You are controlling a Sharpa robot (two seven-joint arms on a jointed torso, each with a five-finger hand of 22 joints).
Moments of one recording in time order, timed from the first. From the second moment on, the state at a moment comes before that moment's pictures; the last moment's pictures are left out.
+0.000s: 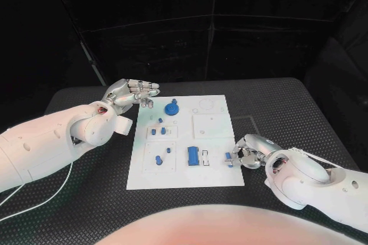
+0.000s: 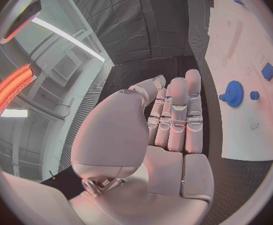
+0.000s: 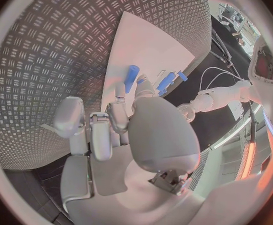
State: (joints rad) left arm 1.01 -0.86 0.11 1.41 -0.18 -0.13 0.31; left_hand 1.43 -0.15 0.44 0.02 0.14 1.05 0.19 0.09 0.07 1.11 0.11 0.15 0.07 1.23 0.02 0.98 0.52 0.17 1.17 0.12 0.47 1.01; right arm 0.70 -1.06 0.12 1.89 -1.57 -0.41 -0.61; right_hand 1.32 -0.04 -0.22 0.25 0.25 1.04 0.07 0.36 0.28 1.40 0.00 1.21 1.22 1.47 -0.06 1.53 1.31 0.10 1.31 0.05 1.33 1.08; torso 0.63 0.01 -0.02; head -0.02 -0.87
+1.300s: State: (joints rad) left arm 1.00 -0.86 0.11 1.41 -0.18 -0.13 0.31; left_hand 1.43 -0.15 0.44 0.02 0.14 1.04 0.19 0.09 0.07 1.11 0.12 0.15 0.07 1.22 0.02 0.98 0.52 0.17 1.17 0.12 0.47 1.01; right arm 0.70 -1.00 0.13 1.90 -1.74 -0.29 -0.64; right_hand 1.47 -0.02 -0.01 0.23 0.49 1.06 0.07 0.27 0.28 1.39 0.00 1.19 1.22 1.47 -0.07 1.53 1.31 0.10 1.31 0.04 1.32 1.09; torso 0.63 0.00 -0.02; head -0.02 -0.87
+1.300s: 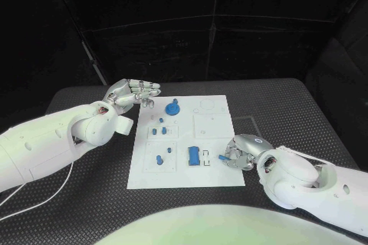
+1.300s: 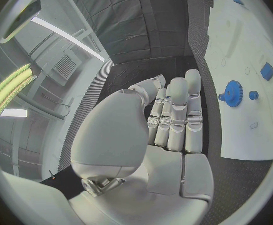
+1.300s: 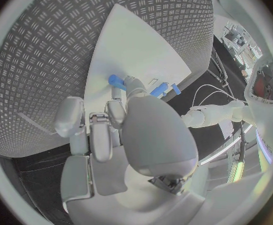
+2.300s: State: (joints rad) left arm 1.00 -0.85 0.11 1.41 -0.18 -0.13 0.30; left_hand 1.43 -0.15 0.44 0.02 0.14 1.04 0.19 0.09 0.07 1.11 0.12 0.16 0.07 1.22 0.02 0.98 0.52 0.17 1.17 0.12 0.47 1.01; right arm 0.69 -0.95 0.12 1.91 -1.51 -0.50 -0.64; right_hand 1.40 -0.09 0.09 0.29 0.52 1.09 0.07 0.26 0.29 1.41 -0.01 1.21 1.25 1.47 -0.07 1.54 1.31 0.10 1.32 0.04 1.33 1.11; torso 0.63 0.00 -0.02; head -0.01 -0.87
